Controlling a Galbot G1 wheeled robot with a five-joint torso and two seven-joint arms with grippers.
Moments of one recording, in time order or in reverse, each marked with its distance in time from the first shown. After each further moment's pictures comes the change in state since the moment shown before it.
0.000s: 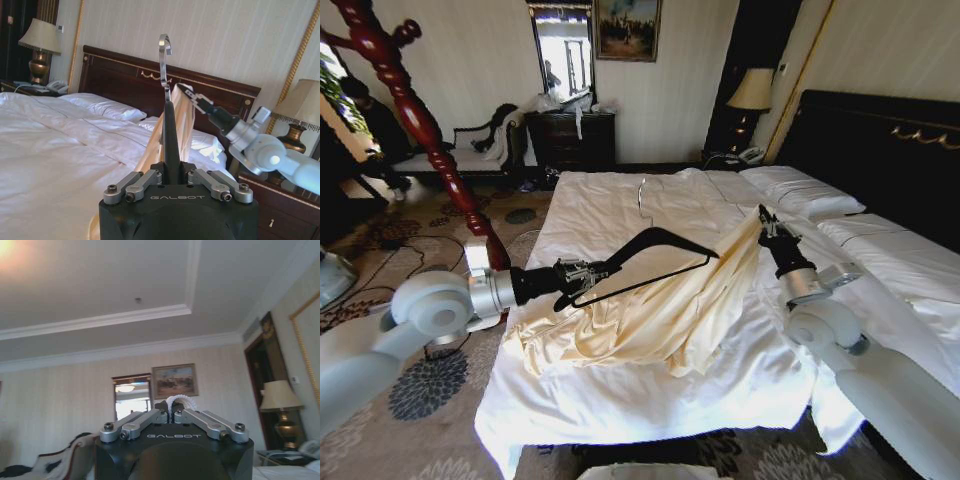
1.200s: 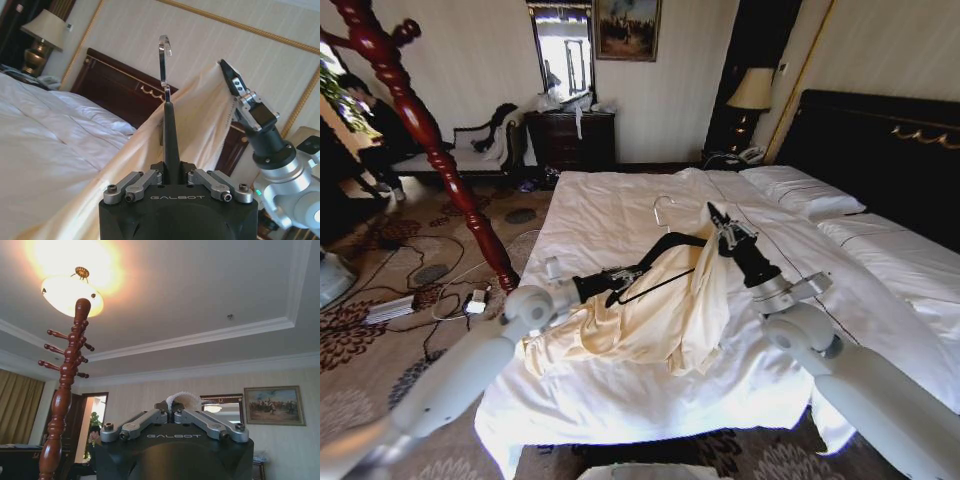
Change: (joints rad) left arm -0.078 -0.555 0.244 0.305 0.215 -0.005 -0.031; right arm 0.116 0.033 -0.215 -0.015 -0.109 0.141 -0.316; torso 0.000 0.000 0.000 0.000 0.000
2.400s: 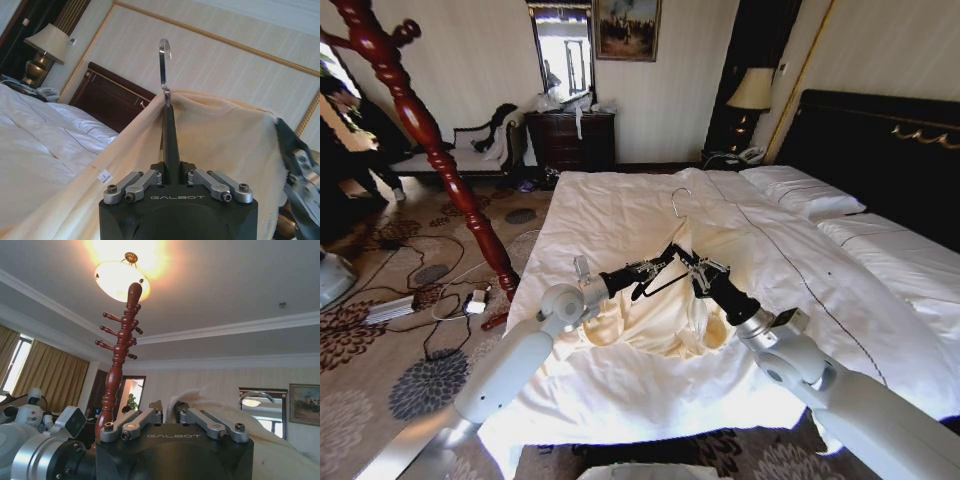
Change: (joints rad) left arm -0.023 -0.160 -0.011 0.072 0.043 -0.007 -0.041; right arm -0.167 -0.050 -0.021 0.095 -0.158 0.046 -0.064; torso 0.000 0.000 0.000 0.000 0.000
